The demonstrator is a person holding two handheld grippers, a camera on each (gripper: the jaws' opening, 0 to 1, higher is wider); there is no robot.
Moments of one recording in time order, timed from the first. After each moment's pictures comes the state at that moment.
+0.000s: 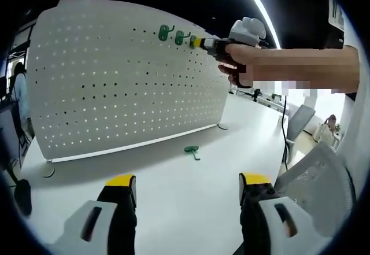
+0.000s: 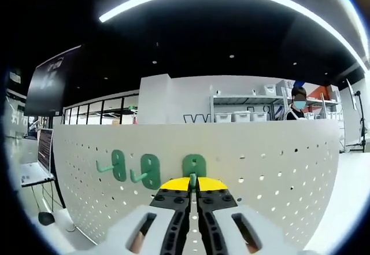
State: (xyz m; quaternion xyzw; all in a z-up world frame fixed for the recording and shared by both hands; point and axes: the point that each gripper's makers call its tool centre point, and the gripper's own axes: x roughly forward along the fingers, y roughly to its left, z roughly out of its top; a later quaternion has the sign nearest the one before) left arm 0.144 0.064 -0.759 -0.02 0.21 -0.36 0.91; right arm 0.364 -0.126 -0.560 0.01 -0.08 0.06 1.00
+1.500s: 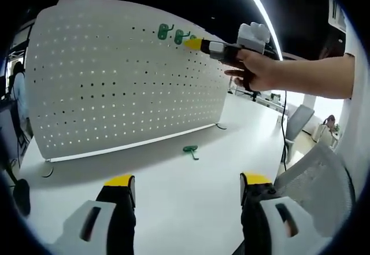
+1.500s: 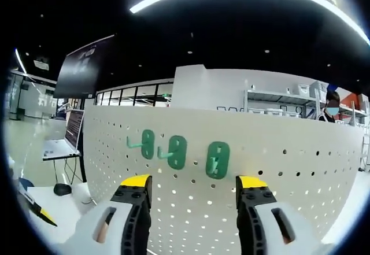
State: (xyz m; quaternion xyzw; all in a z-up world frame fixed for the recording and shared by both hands) left arm 0.145 0.062 -0.759 -0.02 0.21 -0.36 0.91; right arm 0.342 -0.101 -0.580 -0.06 -0.05 0.20 0.98
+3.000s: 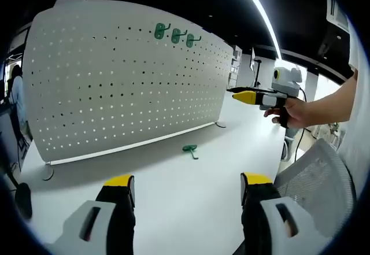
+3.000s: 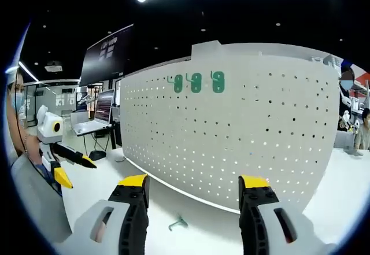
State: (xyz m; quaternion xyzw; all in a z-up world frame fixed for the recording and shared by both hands) left arm 0.144 0.060 -0.760 -0.01 0.21 -0.37 0.91; right arm 0.217 -0.155 -0.693 -0.04 0.06 0.27 0.96
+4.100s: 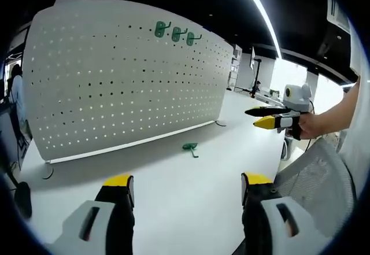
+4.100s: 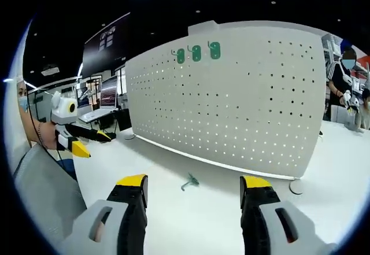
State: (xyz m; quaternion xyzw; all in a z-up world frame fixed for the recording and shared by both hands) left arm 0.144 0.061 -0.763 -0.01 0.22 -0.37 0.90; right arm 0.168 -0.172 -0.741 -0.02 0.14 0.27 0.95
